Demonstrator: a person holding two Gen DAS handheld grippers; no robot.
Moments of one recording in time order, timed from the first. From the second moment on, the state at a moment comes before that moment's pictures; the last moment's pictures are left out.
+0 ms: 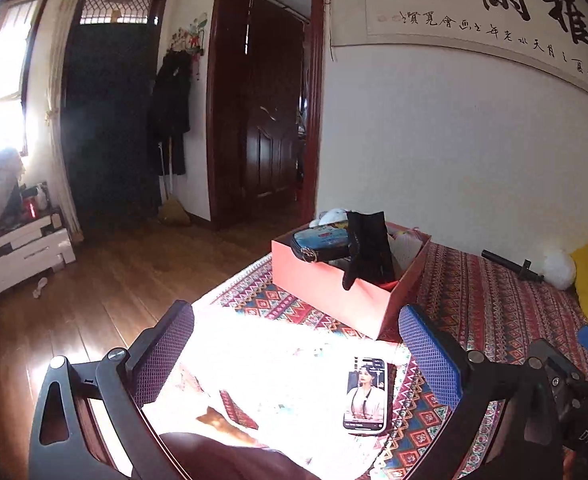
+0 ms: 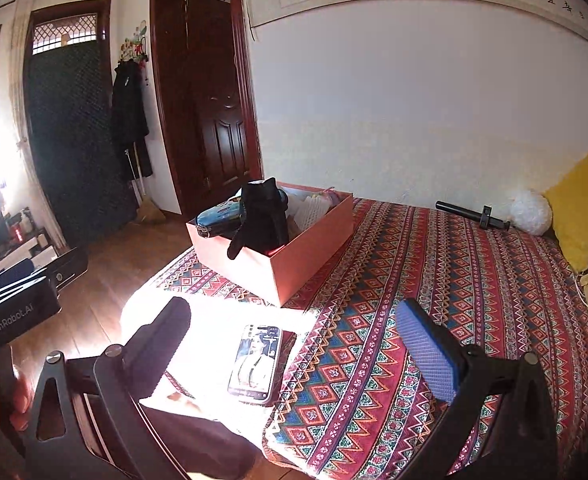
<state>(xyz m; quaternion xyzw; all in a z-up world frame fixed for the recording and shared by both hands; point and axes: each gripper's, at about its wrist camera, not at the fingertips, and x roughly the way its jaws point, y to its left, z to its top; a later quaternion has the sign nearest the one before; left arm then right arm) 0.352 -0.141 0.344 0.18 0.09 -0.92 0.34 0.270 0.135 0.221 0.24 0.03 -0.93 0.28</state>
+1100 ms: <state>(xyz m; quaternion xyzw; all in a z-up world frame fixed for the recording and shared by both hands) 0.373 -0.114 0.351 0.16 0.08 -0.92 0.35 0.292 0.114 0.216 0.25 0.06 -0.92 0.29</state>
